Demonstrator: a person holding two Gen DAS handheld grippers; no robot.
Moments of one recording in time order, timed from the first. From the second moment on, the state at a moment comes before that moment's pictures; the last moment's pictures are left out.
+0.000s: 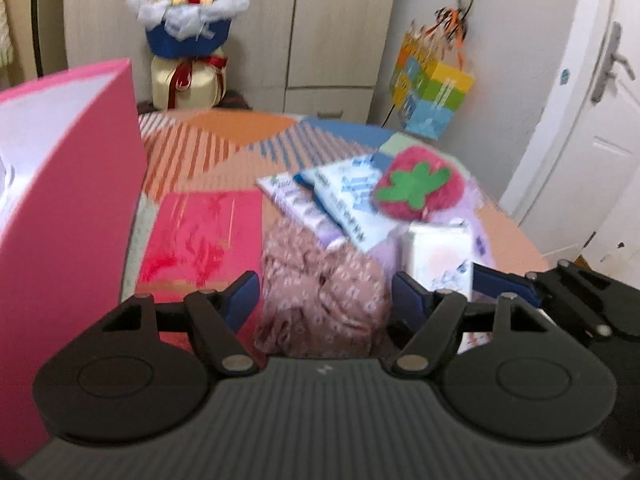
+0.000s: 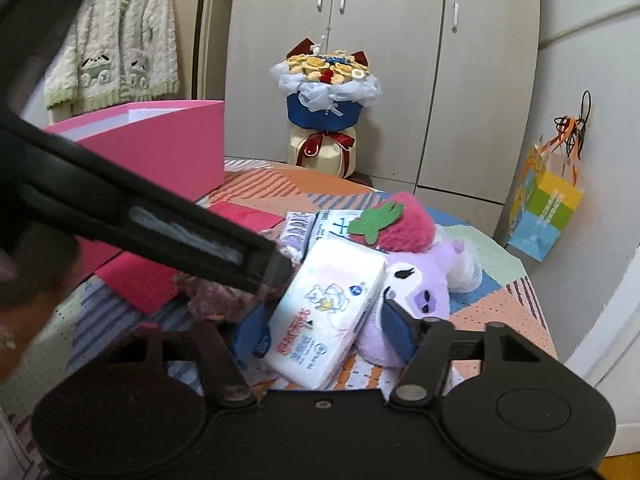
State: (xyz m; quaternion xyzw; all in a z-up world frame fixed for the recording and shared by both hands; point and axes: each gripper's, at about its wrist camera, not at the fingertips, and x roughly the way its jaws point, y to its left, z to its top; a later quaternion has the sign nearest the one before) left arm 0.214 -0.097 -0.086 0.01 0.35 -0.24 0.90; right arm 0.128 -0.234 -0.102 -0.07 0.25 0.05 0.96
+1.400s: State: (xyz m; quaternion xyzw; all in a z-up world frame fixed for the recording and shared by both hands) left arm 0.128 -0.049 -0.077 -0.02 0.33 -0.24 0.91; right arm 0.080 -0.263 -0.089 0.11 0.33 0.13 0.93
